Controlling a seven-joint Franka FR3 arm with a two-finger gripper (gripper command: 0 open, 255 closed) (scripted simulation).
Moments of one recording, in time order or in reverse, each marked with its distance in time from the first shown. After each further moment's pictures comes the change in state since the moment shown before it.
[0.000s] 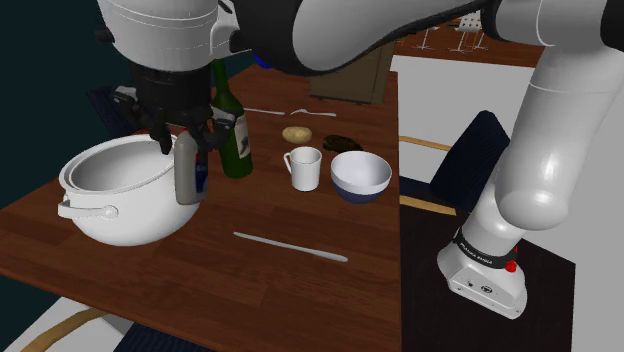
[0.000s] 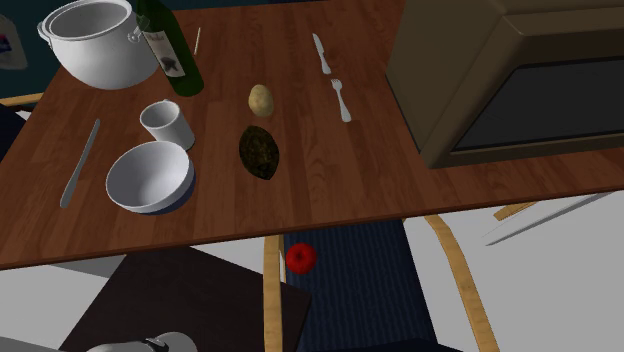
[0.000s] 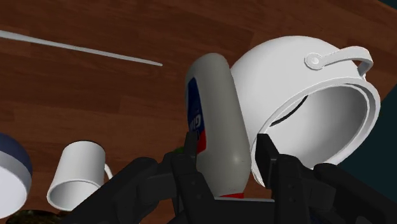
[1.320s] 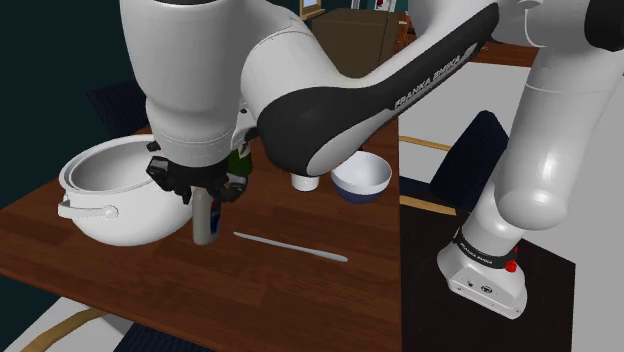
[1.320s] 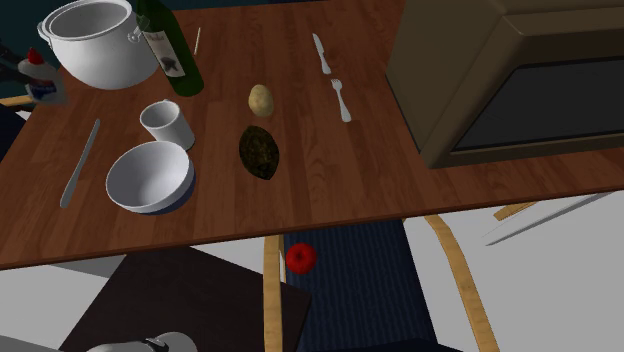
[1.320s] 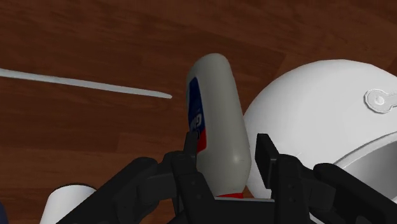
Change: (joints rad) arm -0.013 0.026 -0.023 -0.234 -0.070 0.227 0.115
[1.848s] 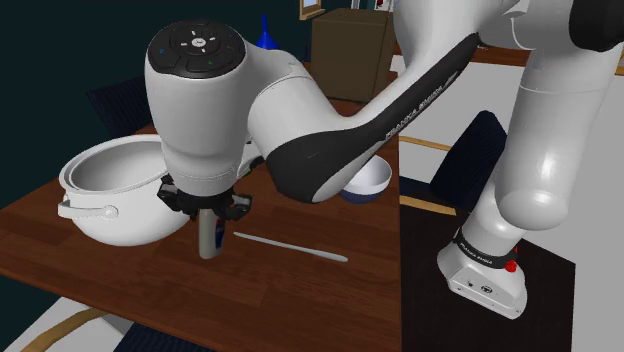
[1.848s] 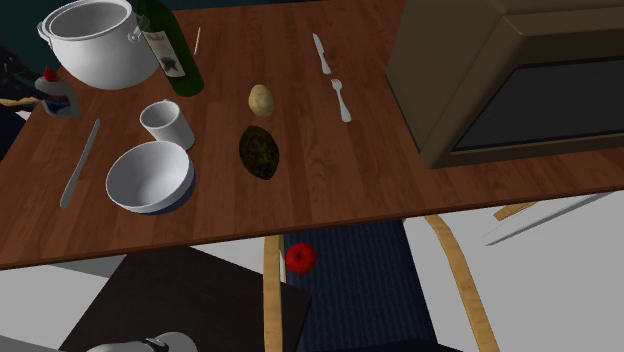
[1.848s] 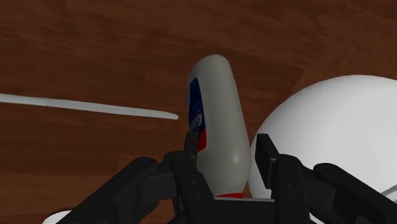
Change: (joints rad) arm 0.017 0.042 -0.018 -0.065 -0.066 0.071 0.071
